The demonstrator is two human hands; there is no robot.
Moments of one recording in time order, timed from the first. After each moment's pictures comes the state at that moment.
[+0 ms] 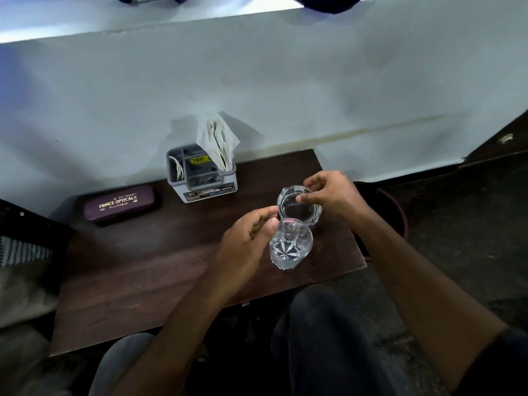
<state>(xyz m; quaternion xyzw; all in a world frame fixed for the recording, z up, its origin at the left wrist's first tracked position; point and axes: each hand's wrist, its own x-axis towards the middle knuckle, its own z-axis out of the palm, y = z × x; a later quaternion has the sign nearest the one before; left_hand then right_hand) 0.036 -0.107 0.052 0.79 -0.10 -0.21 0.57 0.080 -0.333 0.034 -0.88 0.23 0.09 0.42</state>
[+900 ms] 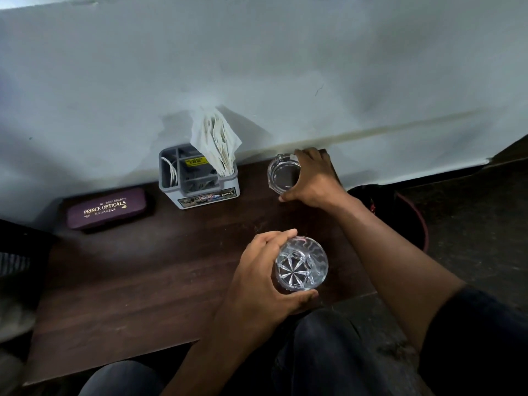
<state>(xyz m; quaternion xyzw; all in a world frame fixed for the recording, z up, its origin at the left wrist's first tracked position) 0.021 -0.115 0.013 0.86 -0.21 -0.11 0.45 0.165 -0.322 -0.022 -0.97 0.10 0.06 0.22</state>
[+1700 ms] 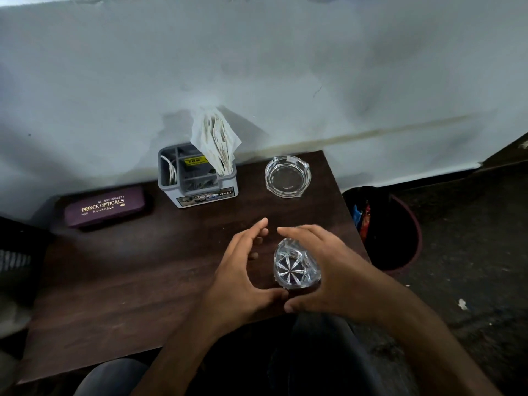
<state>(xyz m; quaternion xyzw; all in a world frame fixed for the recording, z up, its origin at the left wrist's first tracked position) 0.033 -0.093 0.005 0.82 -0.16 -0.18 0.52 0.001 -0.293 0.059 -0.91 -0.07 0.20 0.36</state>
